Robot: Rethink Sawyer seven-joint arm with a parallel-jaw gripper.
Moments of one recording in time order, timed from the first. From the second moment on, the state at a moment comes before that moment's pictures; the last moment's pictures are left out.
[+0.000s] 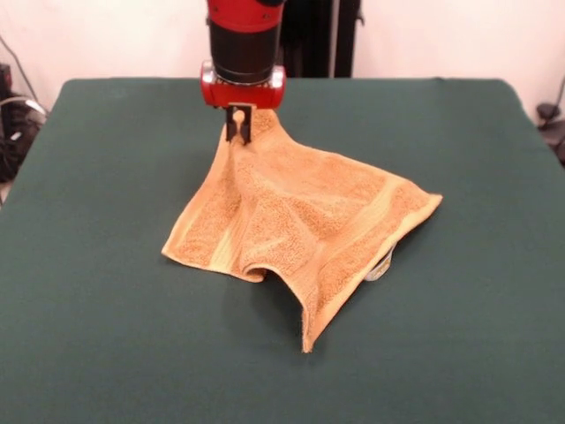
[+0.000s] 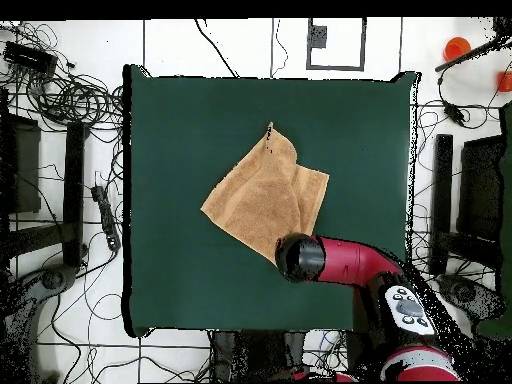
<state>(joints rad) -0.36 -0.52 -0.01 1.78 -0.30 0.40 1.65</state>
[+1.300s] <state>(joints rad) -0.35 -0.52 -0.04 1.78 -0.30 0.40 1.65</state>
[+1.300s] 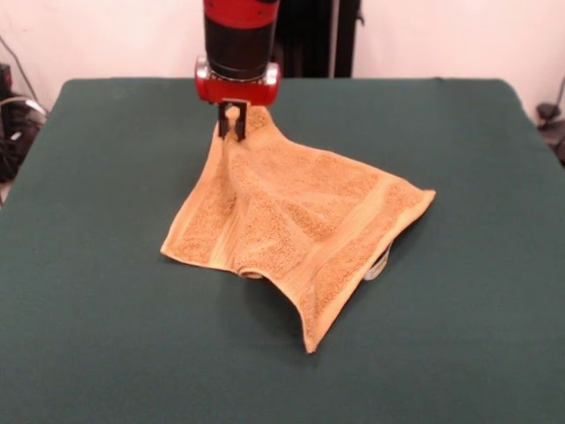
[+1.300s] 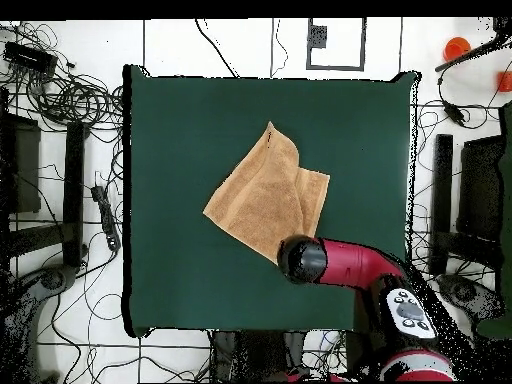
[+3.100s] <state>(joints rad) -0.38 -0.53 -0.05 1.75 -0.27 0.39 1.65</state>
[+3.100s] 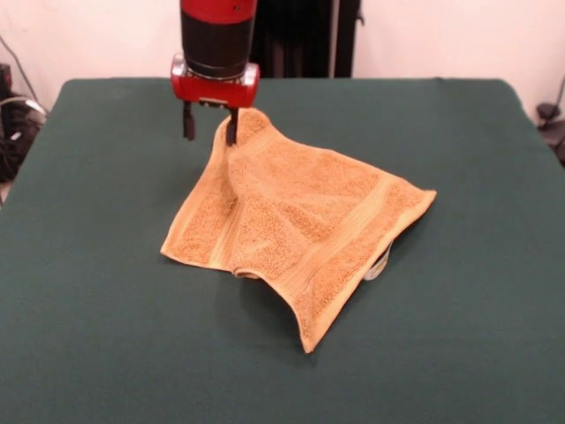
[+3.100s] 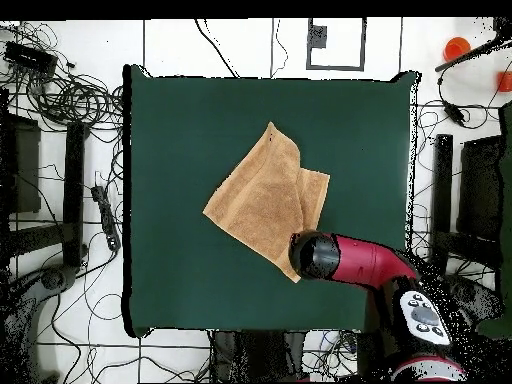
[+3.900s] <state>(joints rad) -0.42 -0.47 0.00 1.64 -0.21 0.39 1.65</state>
